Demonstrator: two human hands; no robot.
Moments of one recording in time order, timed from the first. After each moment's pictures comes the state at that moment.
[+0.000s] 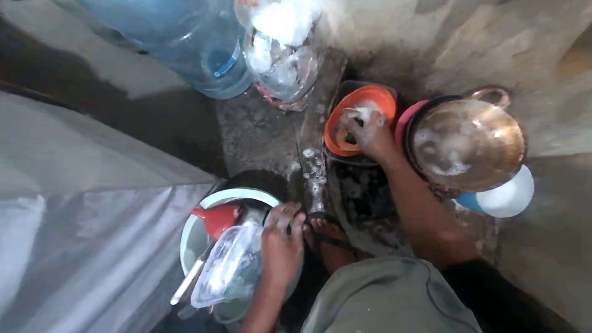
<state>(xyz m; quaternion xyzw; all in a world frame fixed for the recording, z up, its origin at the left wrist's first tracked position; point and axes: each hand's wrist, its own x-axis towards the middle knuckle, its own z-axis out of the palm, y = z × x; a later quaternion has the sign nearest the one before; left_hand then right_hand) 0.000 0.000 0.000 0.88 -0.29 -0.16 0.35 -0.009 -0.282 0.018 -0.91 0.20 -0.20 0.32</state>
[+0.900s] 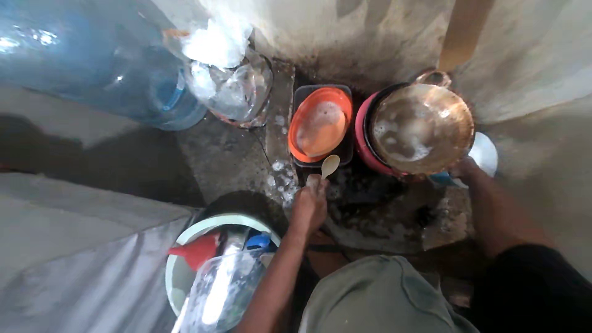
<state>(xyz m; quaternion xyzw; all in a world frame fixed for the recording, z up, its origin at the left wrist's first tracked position) 0.003 -0.146 -0.015 0.83 -0.30 -0.40 0.24 -0.346 -0.485 -0.159 -0.70 0.62 0.13 0.32</state>
